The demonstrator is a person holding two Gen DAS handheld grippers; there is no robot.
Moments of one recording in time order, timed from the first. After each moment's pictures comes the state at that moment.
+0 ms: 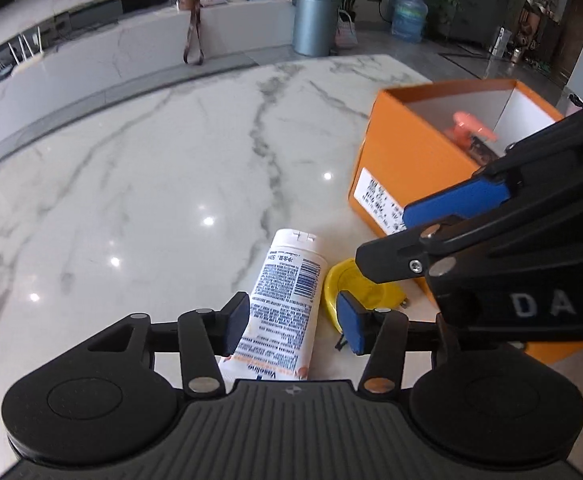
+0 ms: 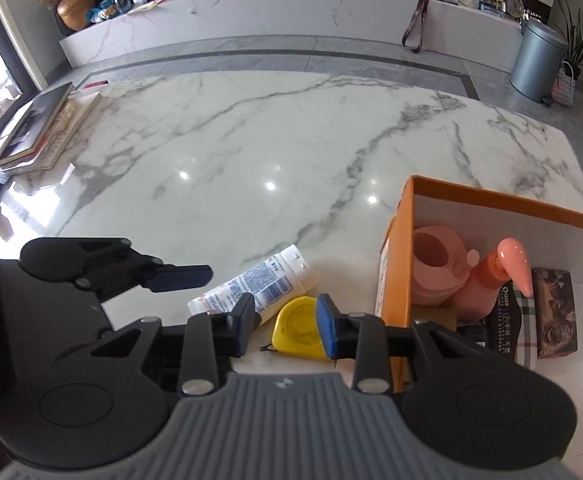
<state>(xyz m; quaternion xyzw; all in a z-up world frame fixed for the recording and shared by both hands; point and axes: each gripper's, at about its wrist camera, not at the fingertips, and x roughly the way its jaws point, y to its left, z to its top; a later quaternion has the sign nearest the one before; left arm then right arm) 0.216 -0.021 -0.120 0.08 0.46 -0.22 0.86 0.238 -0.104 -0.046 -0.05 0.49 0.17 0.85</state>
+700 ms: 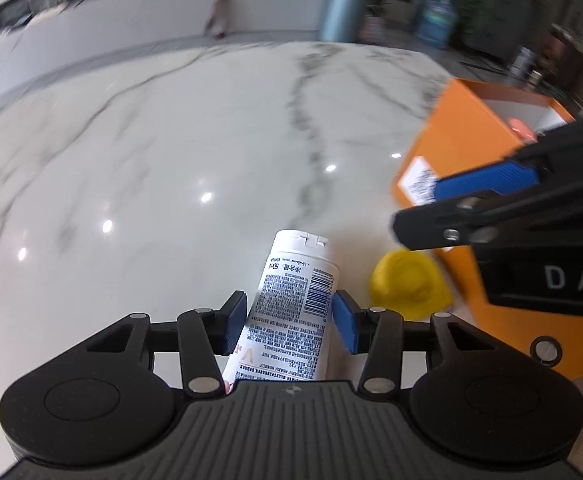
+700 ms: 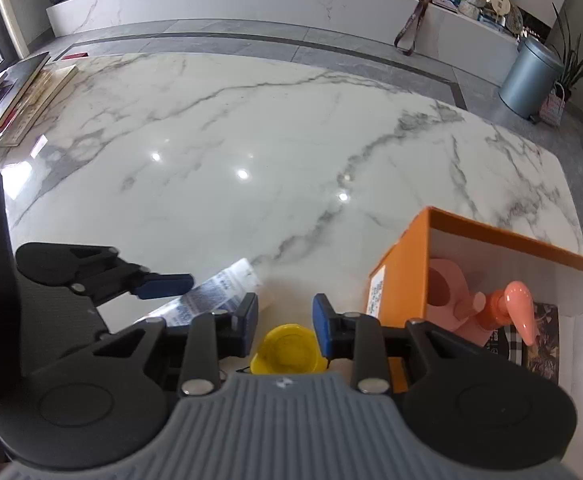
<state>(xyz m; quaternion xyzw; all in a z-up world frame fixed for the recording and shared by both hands) 0.229 0.020 -0.137 0.02 0.50 -0.19 0.85 0.255 -0.077 -0.057 -0.12 0.49 0.15 0.85</state>
